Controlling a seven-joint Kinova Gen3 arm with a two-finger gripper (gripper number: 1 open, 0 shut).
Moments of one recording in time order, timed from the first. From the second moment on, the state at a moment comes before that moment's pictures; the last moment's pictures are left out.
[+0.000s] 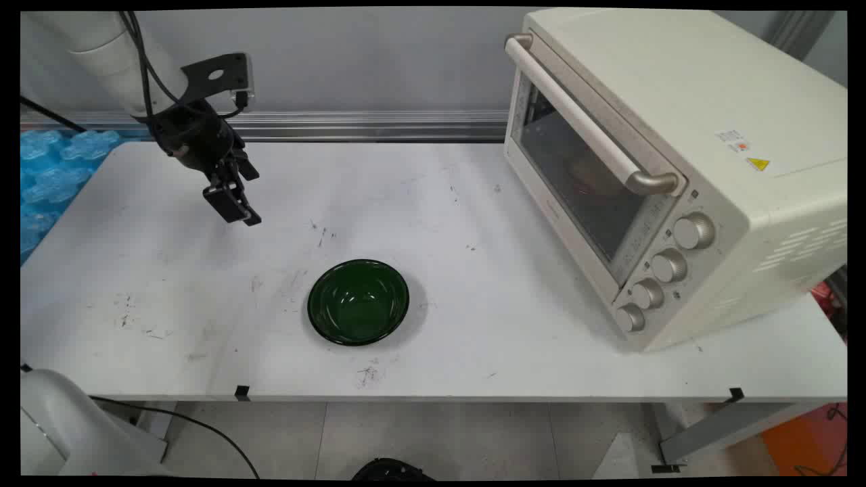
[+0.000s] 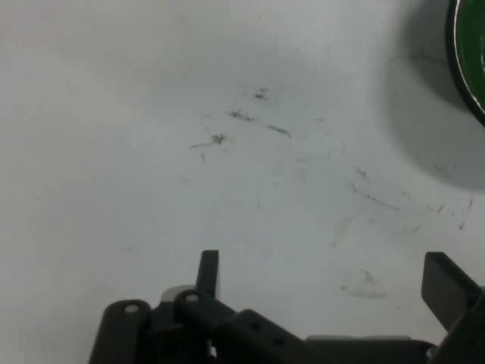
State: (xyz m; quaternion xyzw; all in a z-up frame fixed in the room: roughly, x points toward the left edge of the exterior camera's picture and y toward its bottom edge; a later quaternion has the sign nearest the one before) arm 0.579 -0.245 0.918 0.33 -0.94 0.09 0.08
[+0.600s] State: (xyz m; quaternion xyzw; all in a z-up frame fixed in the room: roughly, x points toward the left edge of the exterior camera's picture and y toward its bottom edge) arm 0.540 -0.285 0.940 0.31 -0.93 0.11 0.14
